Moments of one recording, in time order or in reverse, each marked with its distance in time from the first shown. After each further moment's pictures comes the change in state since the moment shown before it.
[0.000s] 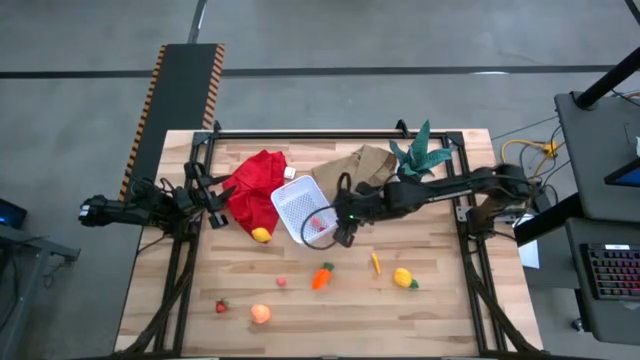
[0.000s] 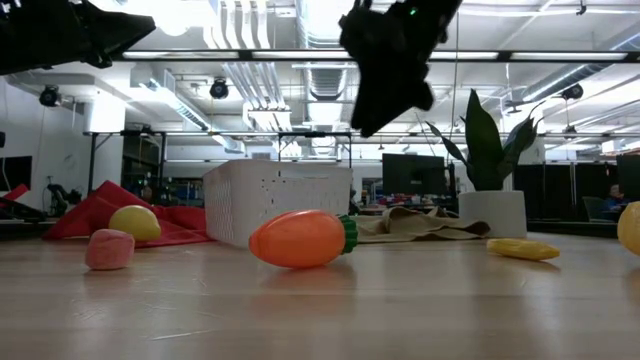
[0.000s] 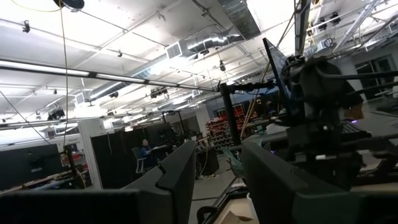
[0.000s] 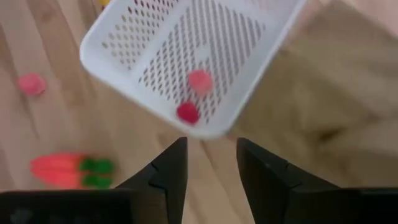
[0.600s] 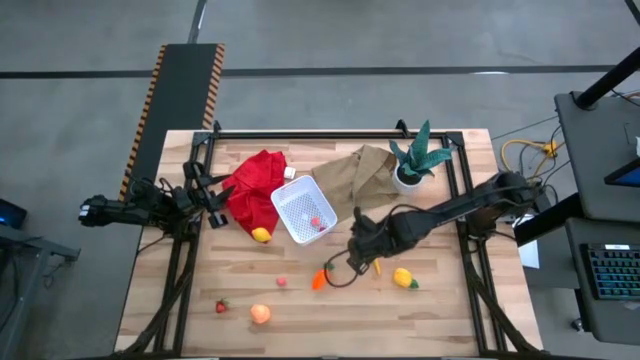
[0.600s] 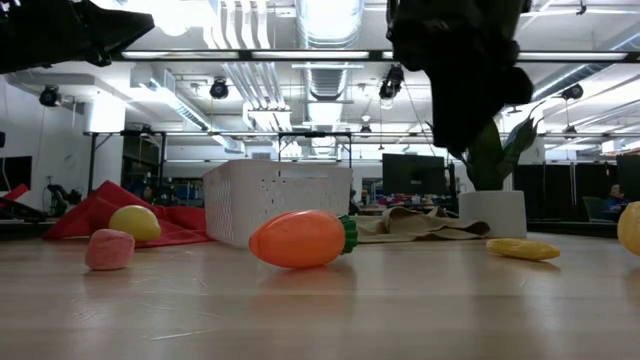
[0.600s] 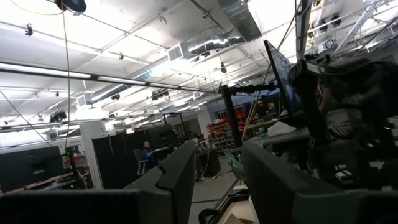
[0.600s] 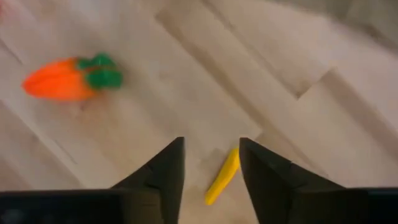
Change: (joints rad) left arm 0.000 0.000 0.004 0.006 0.000 0.009; right arm 0.219 0.030 -0.018 -0.248 -0.028 0.530
